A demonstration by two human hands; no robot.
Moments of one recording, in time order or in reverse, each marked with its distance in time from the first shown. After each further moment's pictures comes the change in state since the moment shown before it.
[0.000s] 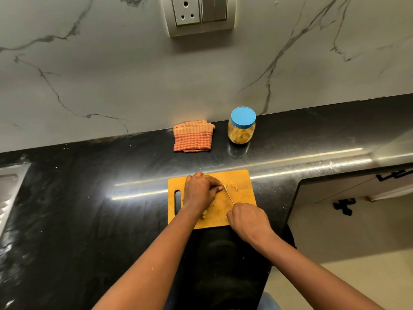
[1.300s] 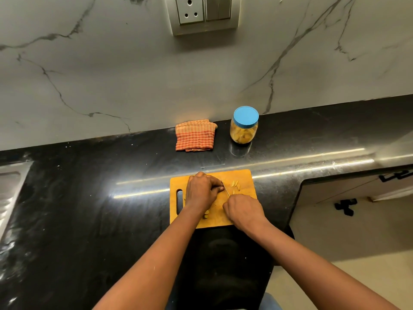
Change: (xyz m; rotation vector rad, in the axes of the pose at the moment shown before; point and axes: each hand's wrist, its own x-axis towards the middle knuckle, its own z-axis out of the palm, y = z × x) left_hand -0.001 0.002 -0.002 -0.087 -0.003 -0.032; right_hand 0.023 -0.014 -0.015 -0.020 -0.022 -0.037
